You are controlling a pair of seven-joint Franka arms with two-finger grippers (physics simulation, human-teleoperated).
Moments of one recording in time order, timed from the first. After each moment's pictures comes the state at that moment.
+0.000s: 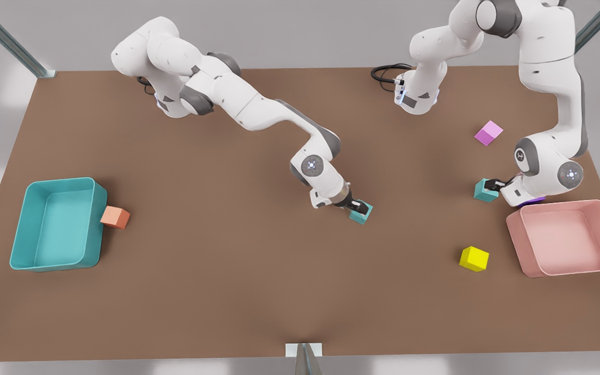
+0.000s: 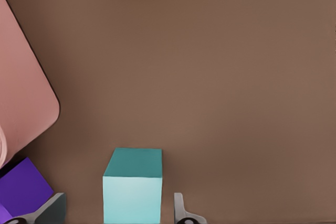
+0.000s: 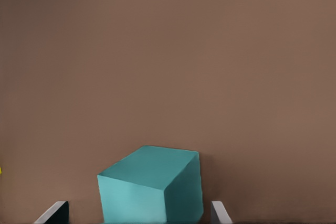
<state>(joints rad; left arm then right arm) 0.23 0.28 0.11 -2.14 0.09 2.21 0.59 0.88 1.19 0.07 -0.88 0.28 2.55 1.31</state>
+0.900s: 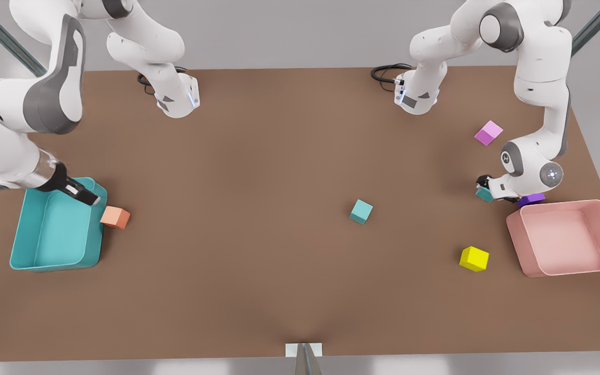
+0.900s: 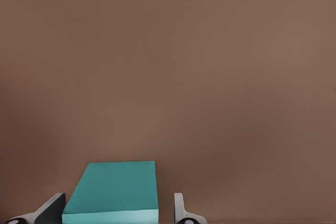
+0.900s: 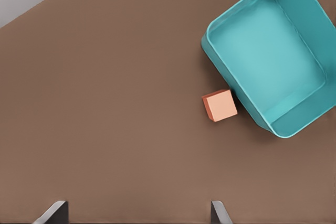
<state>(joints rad) 0.25 0.39 0.13 -2.24 0.09 2.41 0.90 0.00 0.16 -0.05 -1.43 0.03 1.52 0.49</state>
